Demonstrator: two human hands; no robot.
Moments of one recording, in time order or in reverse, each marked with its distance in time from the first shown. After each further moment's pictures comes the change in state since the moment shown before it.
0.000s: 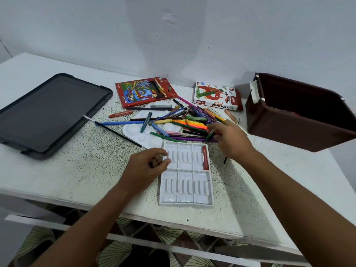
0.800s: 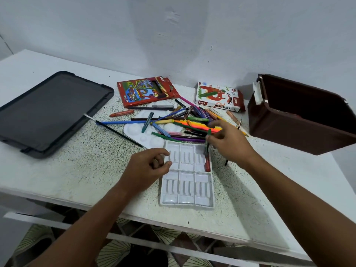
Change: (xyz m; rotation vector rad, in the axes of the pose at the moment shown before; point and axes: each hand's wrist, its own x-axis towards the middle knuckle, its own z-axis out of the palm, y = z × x) left_hand 0.002 -0.001 -0.001 -0.022 -0.012 0.005; right_hand -0.013 -0.028 -0.014 0.468 -0.080 0.163
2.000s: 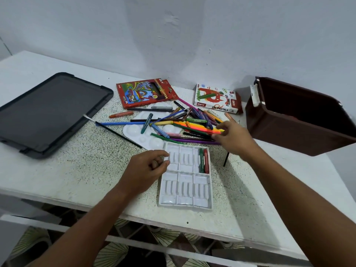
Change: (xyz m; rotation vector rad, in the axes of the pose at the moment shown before) left_hand -0.002 0.001 0.001 0.022 0.018 -0.013; right_hand 0.018 0.009 -0.015 -0.164 0.044 0.166
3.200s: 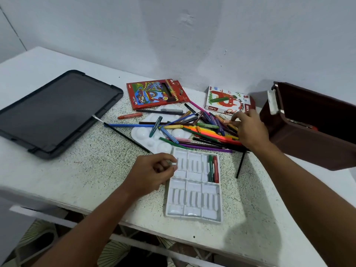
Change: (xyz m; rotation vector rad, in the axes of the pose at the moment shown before) left_hand 0.007 0.001 -0.006 -0.192 -0.049 -0.107; right_hand 0.077 0.023 0.000 -0.411 0.309 -0.270
